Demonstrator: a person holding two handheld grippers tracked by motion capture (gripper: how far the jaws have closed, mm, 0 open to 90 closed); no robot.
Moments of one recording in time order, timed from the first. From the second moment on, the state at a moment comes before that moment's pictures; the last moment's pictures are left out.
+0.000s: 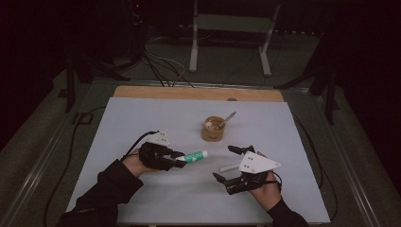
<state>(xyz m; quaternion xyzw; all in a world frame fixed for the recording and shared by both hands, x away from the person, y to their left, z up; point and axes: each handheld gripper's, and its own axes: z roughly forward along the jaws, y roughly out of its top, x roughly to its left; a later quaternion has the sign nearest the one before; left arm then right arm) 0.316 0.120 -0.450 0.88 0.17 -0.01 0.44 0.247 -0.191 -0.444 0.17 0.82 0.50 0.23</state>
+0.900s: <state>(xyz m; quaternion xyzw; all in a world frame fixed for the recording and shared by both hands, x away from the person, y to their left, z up) 0.318 0.094 -0.448 0.90 0.19 -0.04 0.40 0.231 -0.137 -0.464 0.03 0.89 0.30 0.35</state>
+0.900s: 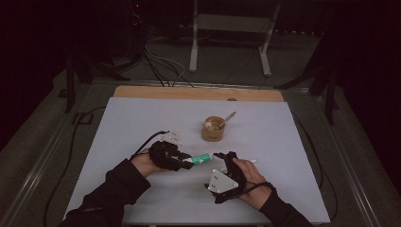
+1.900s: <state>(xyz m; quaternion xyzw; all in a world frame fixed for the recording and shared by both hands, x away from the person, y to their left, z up) 0.317 0.082 -0.439 0.90 0.20 -0.06 0.38 0.226 -0.108 -0.479 -0.07 0.85 0.19 0.48</state>
